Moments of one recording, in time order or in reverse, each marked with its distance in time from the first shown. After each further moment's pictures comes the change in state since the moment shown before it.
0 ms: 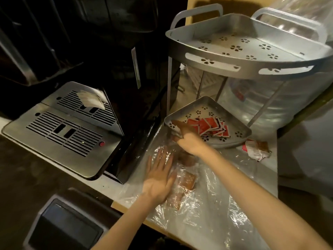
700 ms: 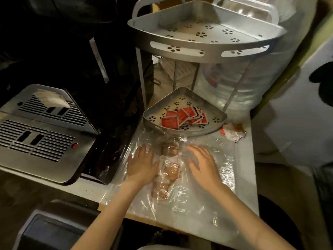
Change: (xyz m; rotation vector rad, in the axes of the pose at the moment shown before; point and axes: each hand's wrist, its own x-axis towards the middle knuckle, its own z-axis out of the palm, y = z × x) left_hand 0.023 0.000 -0.019 -0.014 -0.258 -0.129; right_hand -0.121 0.075 0.023 -0.144 0.342 0.091
